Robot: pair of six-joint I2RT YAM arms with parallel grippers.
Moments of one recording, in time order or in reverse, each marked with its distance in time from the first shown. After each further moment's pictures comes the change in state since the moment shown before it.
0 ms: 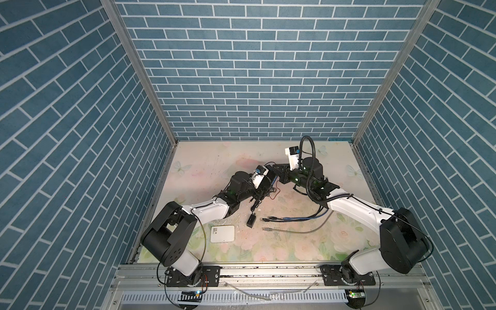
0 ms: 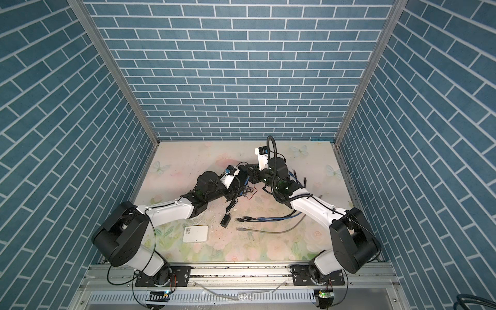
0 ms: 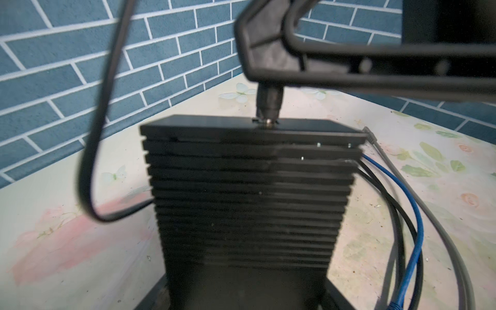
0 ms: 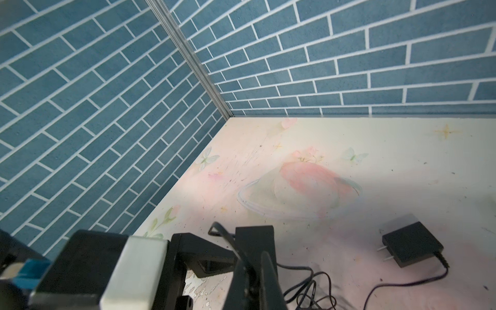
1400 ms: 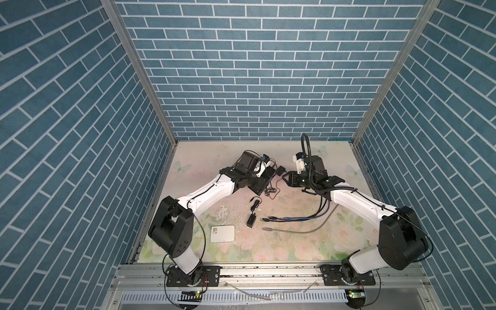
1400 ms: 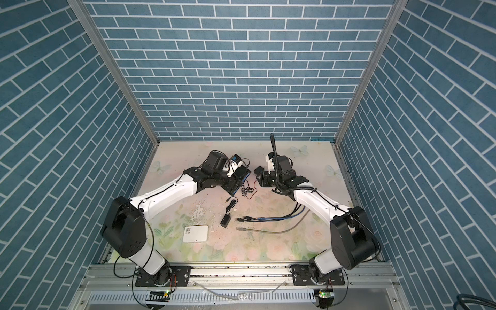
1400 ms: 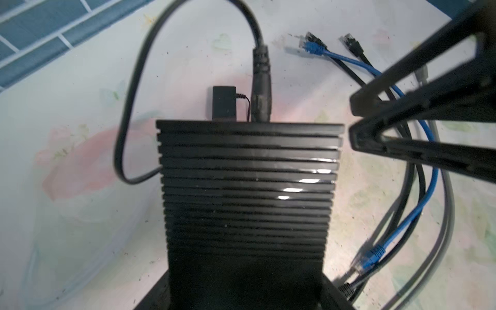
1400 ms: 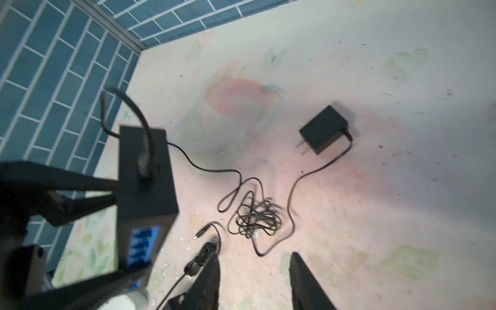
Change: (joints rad) left arm 0.009 0.117 0.542 -0.906 -0.058 -0.015; right arm -0.124 -0.024 0.058 -0.467 0.047 0.000
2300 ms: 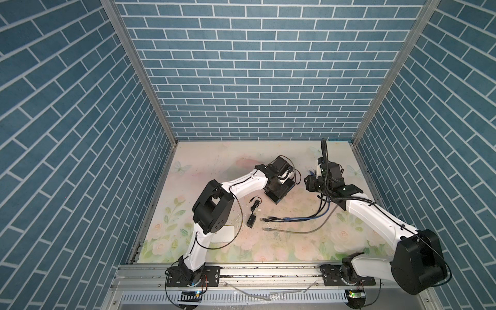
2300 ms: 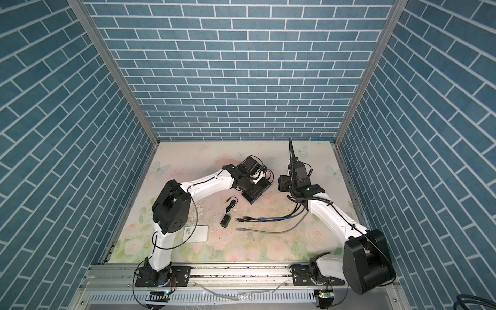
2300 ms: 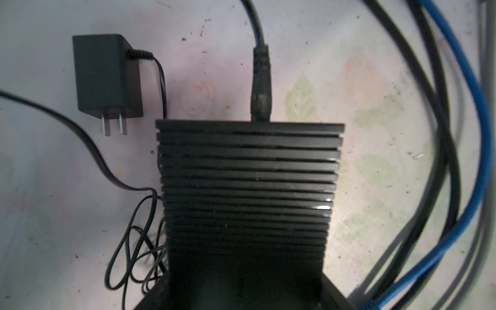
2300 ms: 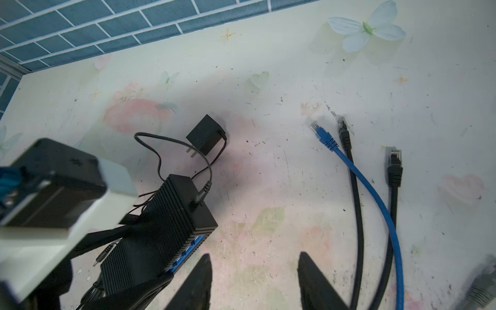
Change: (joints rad) left arm -0.183 0.434 0.366 -0.212 -0.074 -0.060; right arm -0.122 -0.187 -0.174 -0.032 0.243 -0.070
